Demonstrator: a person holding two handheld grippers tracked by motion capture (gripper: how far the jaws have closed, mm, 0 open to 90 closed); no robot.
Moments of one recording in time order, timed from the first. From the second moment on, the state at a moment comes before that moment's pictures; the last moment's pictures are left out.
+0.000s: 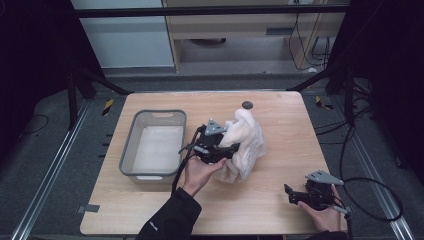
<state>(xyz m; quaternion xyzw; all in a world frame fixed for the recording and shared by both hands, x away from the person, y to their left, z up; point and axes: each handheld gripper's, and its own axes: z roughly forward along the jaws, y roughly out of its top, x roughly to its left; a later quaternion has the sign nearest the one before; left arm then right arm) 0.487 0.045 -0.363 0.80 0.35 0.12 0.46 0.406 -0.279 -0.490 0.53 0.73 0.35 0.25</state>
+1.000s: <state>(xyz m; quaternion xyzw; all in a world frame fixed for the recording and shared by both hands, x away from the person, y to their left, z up) 0.499 0.022 -0.410 0.82 0.36 0.10 0.44 0.406 -0.279 -0.492 0.53 0.73 0.35 0.25</state>
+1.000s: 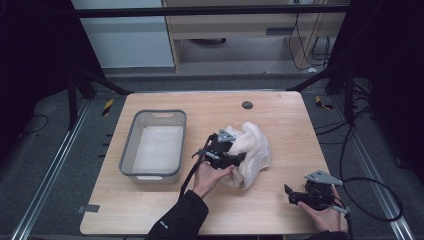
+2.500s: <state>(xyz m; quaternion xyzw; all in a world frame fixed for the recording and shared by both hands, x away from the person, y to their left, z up) 0.478 0.042 -0.414 0.83 0.32 0.08 0.45 0.405 -0.280 -0.491 0.53 0.73 0.34 0.26</state>
